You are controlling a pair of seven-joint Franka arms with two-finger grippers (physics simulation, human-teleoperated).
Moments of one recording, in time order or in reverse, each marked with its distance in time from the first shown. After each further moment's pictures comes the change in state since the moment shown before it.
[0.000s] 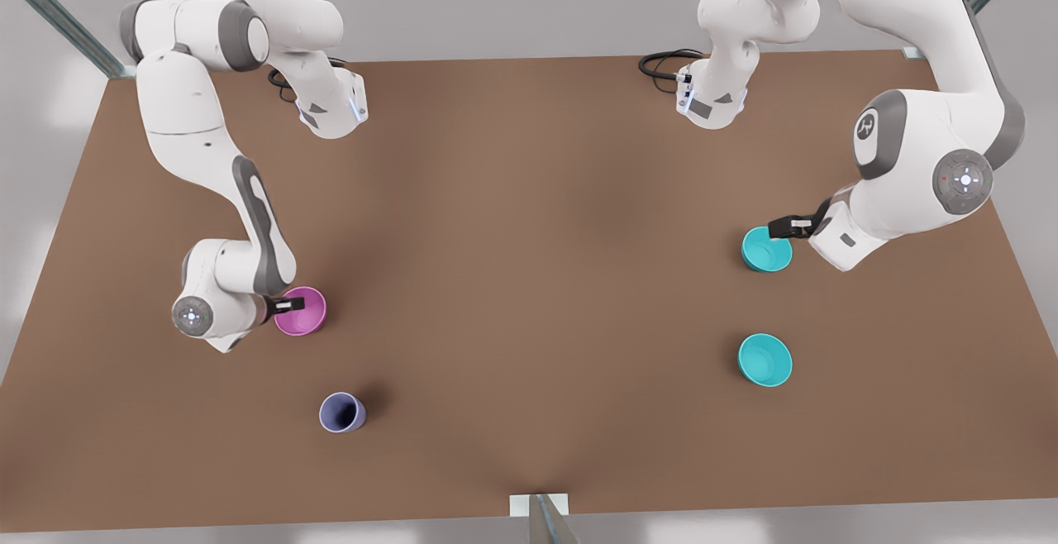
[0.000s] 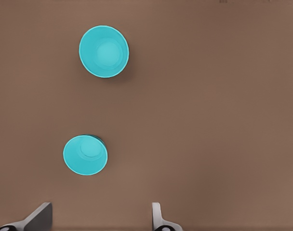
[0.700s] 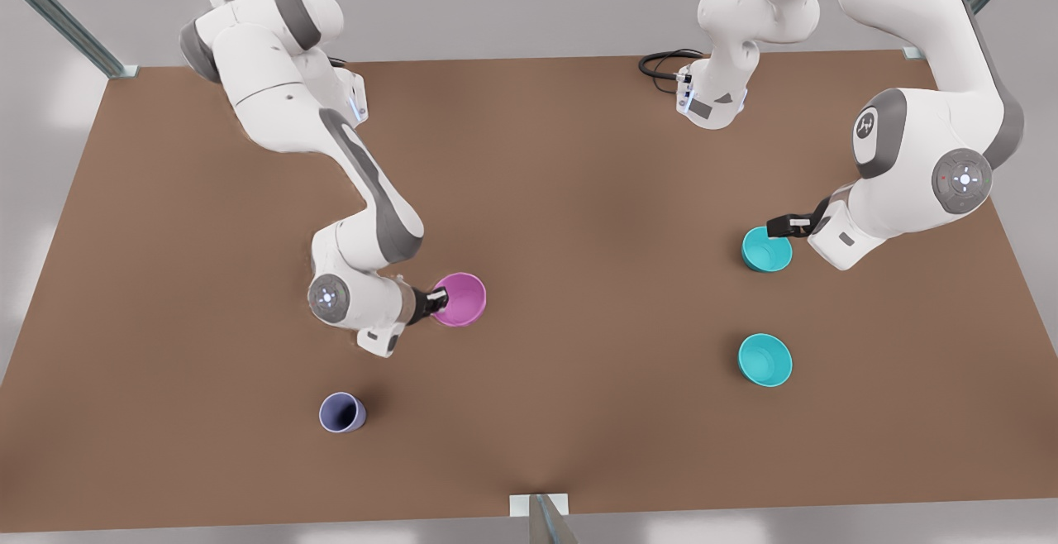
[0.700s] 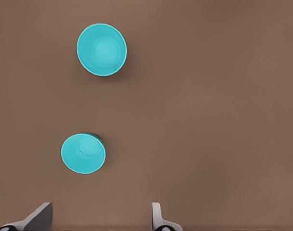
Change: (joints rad) left arm -0.002 -0.001 -0.001 0.002 -0.005 -0.009 -0.005; right arm 0.338 0.082 0.228 0.441 0.326 -0.098 0.080
